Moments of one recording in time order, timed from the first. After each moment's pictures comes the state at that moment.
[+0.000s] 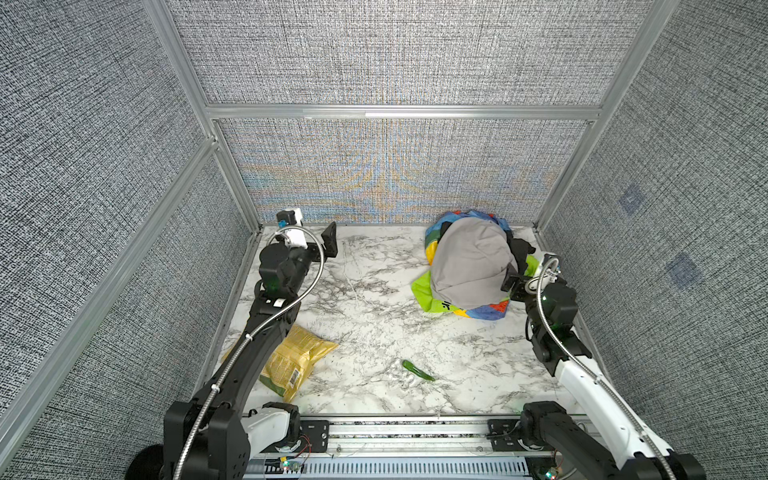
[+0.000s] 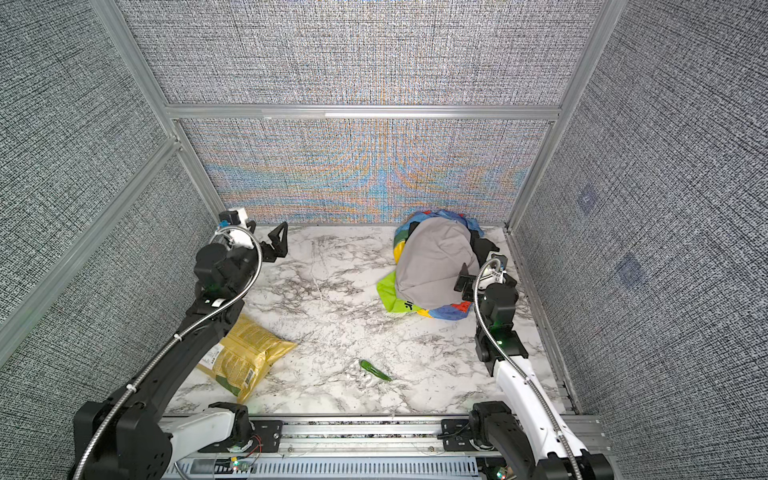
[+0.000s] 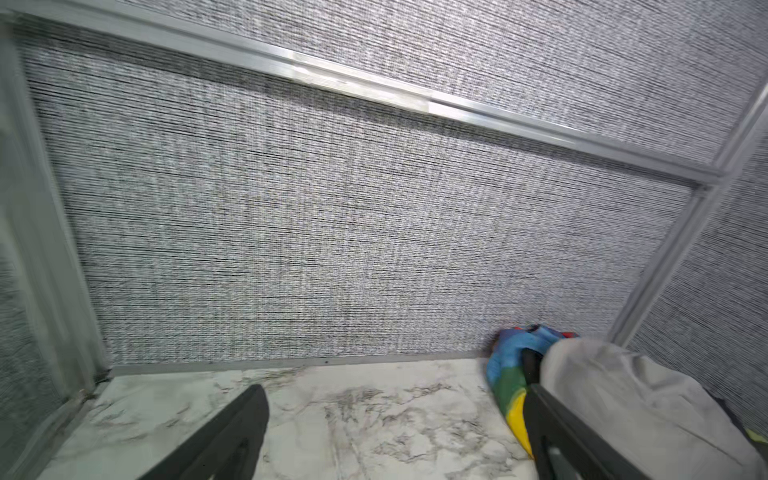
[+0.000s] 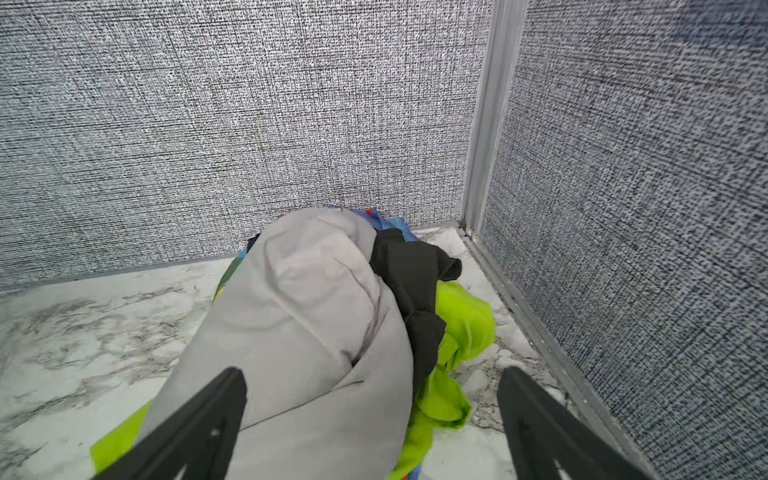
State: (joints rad) left arm -0.17 1.21 0.93 0.32 0.13 -0.20; right arm 0.10 0.91 0.55 0.18 0.23 0.11
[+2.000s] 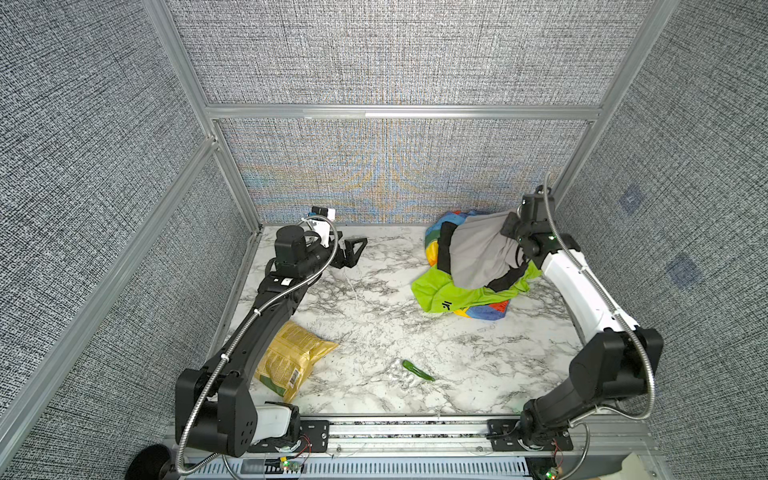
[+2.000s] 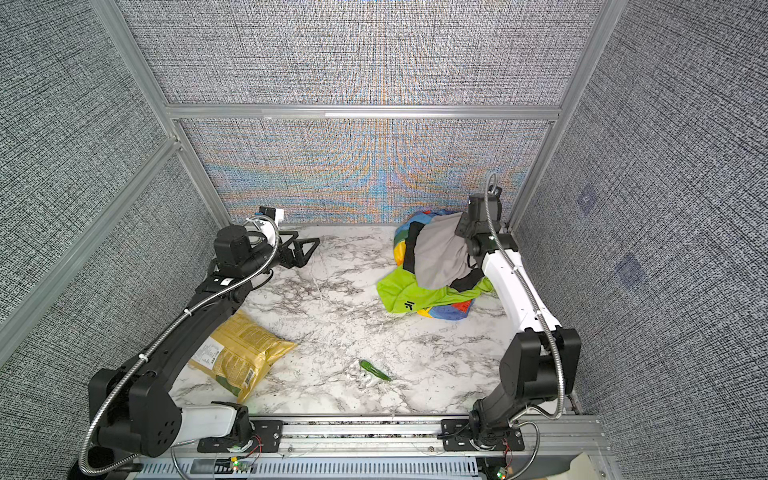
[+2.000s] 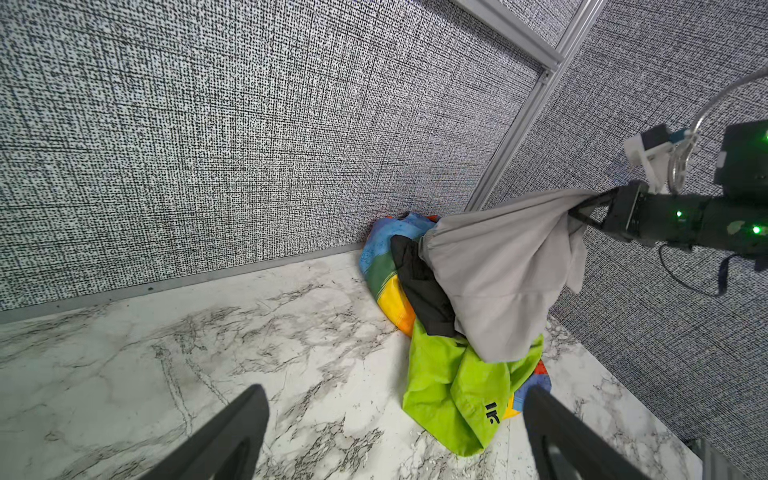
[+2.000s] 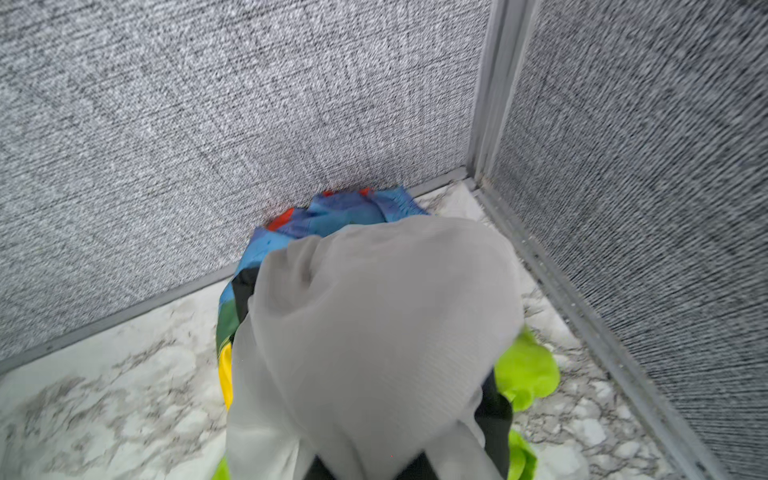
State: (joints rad) left arm -0.20 1.33 1.06 0.07 0.53 -0.24; right arm 0.07 1.63 1.56 -0.47 0.34 0.35
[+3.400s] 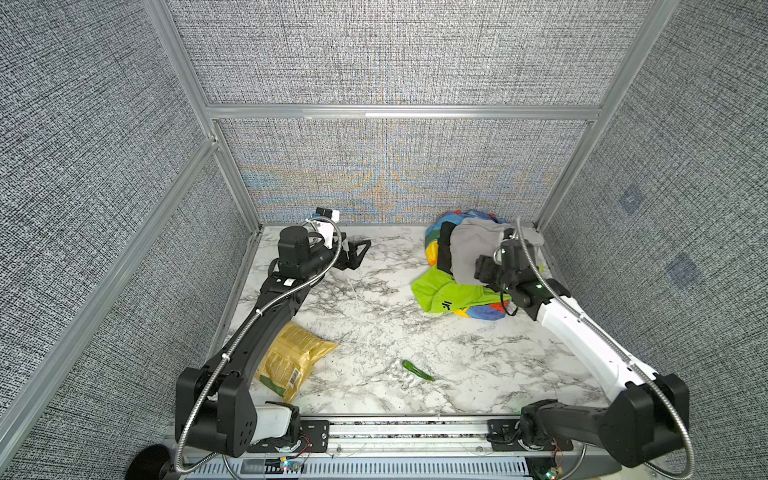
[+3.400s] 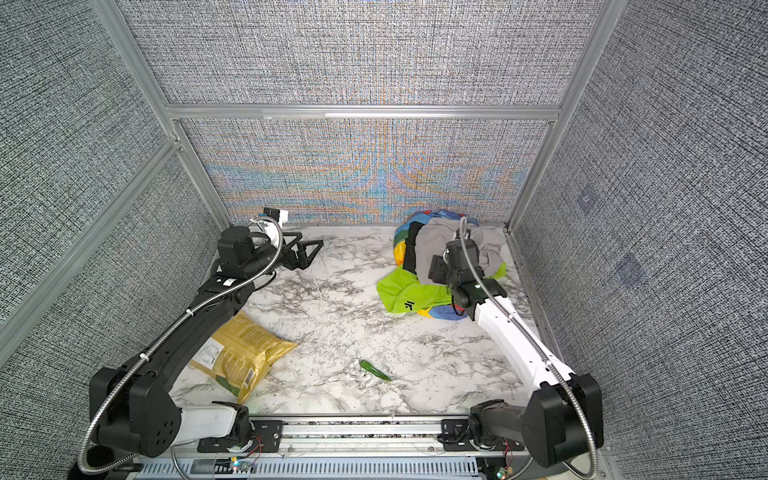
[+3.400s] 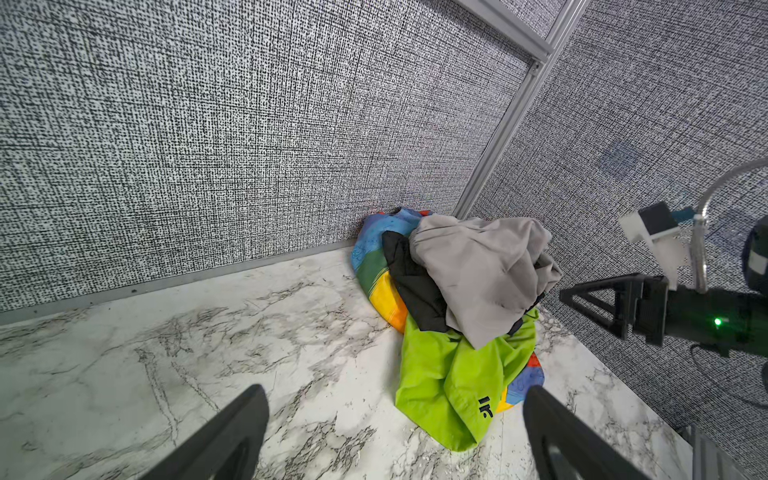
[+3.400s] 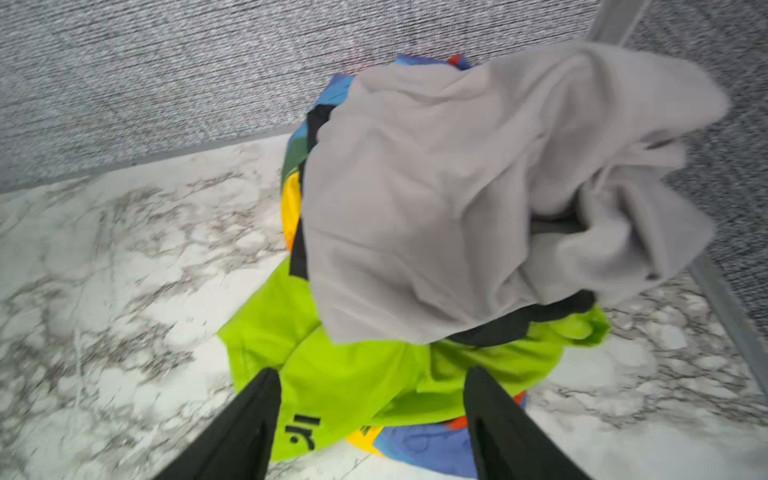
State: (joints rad) left arm -0.22 1.33 1.05 0.07 0.54 -0.23; right arm 0.33 1.28 1.02 -0.40 0.23 0.36
